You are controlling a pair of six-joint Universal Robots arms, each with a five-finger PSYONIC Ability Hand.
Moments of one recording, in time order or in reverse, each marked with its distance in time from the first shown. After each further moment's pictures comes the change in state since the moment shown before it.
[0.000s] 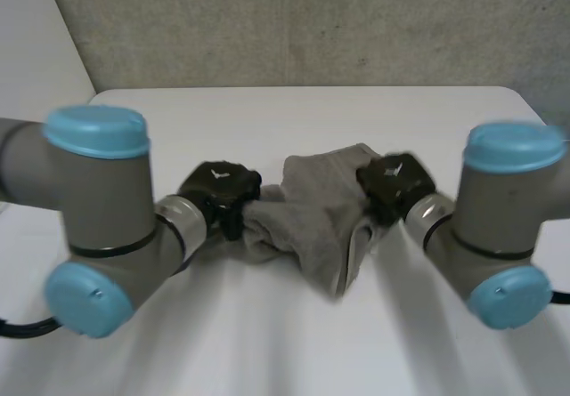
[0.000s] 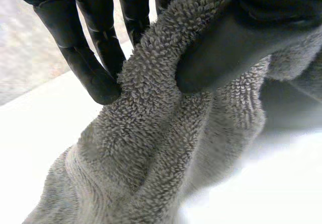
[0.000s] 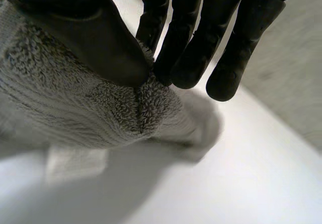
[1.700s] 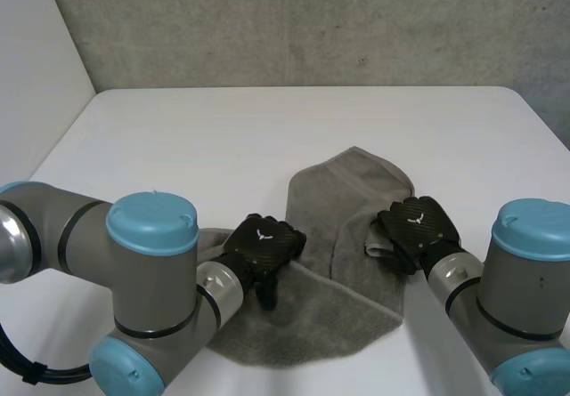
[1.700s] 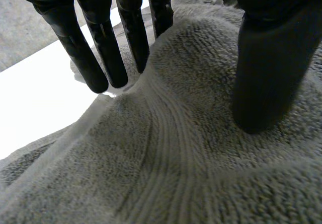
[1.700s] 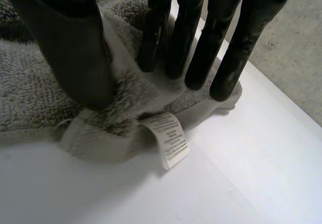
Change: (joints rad) left arm -0.110 -0.112 -0.172 0.228 0.076 0.113; right arm -0.060 -0.064 0.401 -0.287 -0.009 -0.081; left_hand -0.595 -0.672 -0.732 -0.696 -0.677; right_hand -0.370 -0.372 -0.397 -0.399 -0.420
